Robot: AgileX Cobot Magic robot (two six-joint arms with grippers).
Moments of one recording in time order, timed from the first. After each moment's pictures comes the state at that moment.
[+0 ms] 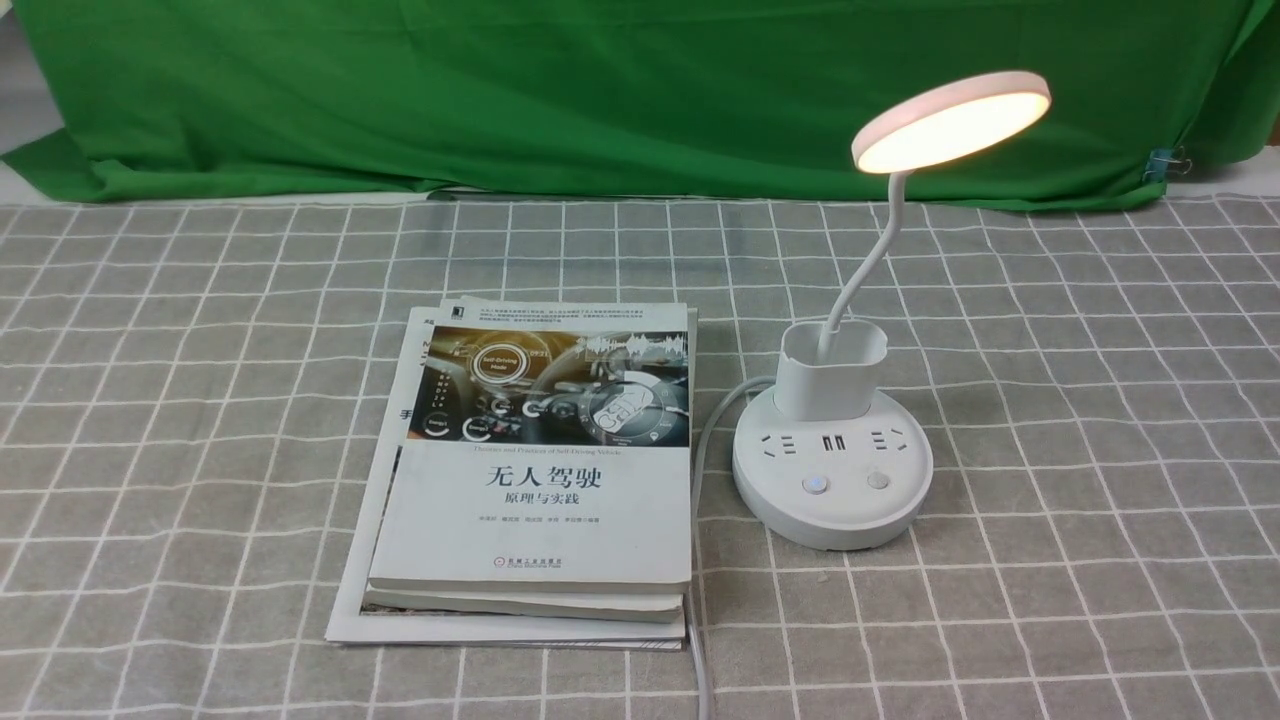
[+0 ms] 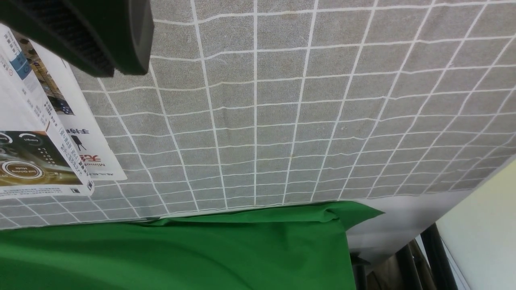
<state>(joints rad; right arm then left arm) 0.07 0.00 0.01 0.20 0.25 -0.28 0.08 0.00 0.01 0.04 0.23 0.11</state>
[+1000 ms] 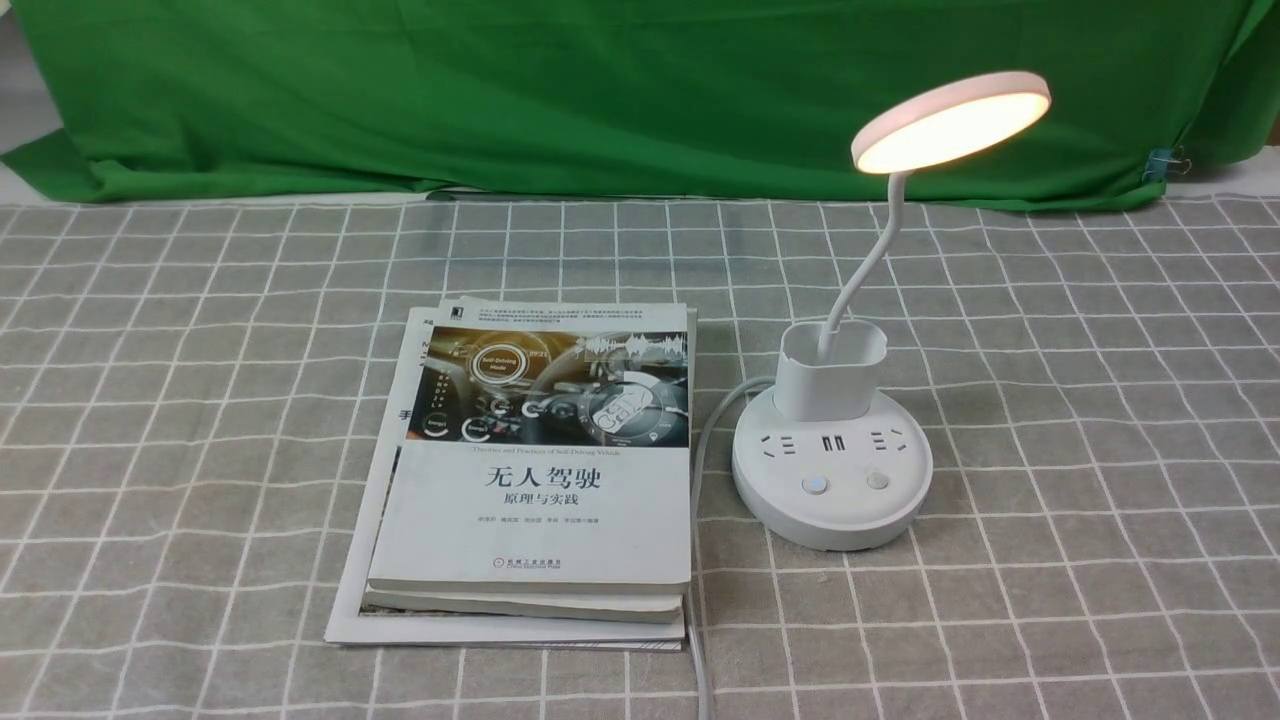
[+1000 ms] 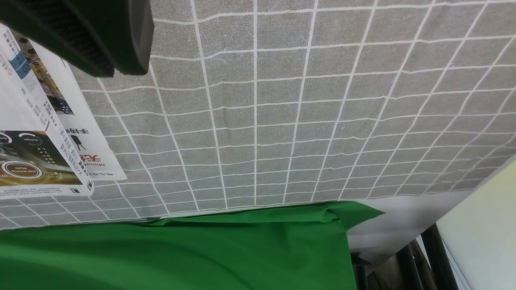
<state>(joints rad) 0.07 0.00 0.01 0.20 0.25 -0.28 0.08 0.00 0.01 0.04 0.23 0.11</state>
